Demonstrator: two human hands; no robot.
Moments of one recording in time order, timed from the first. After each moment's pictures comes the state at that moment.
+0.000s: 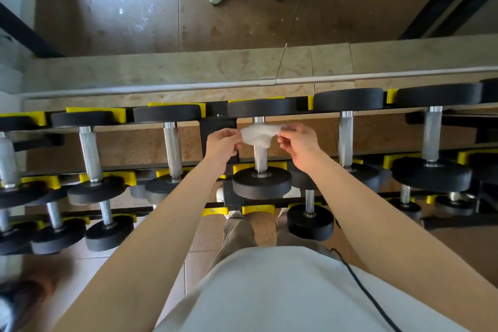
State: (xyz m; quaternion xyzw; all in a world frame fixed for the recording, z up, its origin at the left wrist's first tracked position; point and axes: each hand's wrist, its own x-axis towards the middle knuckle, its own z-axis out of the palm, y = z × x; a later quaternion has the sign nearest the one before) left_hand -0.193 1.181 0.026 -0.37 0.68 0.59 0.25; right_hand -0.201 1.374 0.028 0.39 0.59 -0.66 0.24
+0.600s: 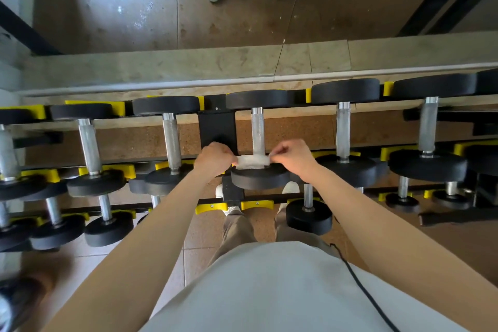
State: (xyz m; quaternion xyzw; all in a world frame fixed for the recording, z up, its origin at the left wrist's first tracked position) left_hand -0.162 1.162 0.014 -0.18 0.86 0.25 0.40; right_hand -0.154 1.377 0.020 0.14 0.82 -0.42 0.36
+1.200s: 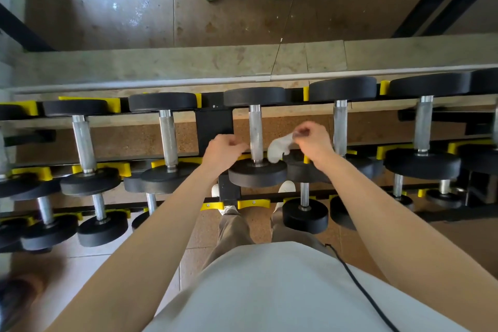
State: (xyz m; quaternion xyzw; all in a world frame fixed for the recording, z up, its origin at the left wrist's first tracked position) left_hand -0.160 1.178 0.008 -0.18 0.84 0.40 0.32; right_hand -0.174 1.415 0.021 0.23 0.85 -0.41 0.25
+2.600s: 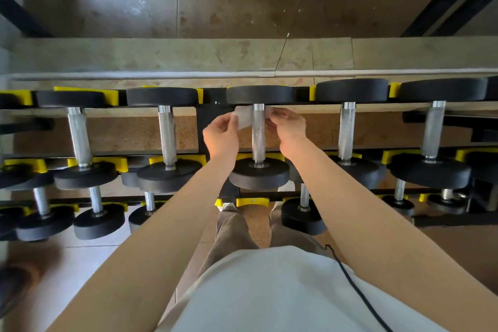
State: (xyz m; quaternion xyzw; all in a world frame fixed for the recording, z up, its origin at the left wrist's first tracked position) left_hand -0.173 1.205 0.009 -0.37 0.71 0.59 0.05; right_hand -0.208 1.336 0.025 0.42 0.61 -0.65 0.17
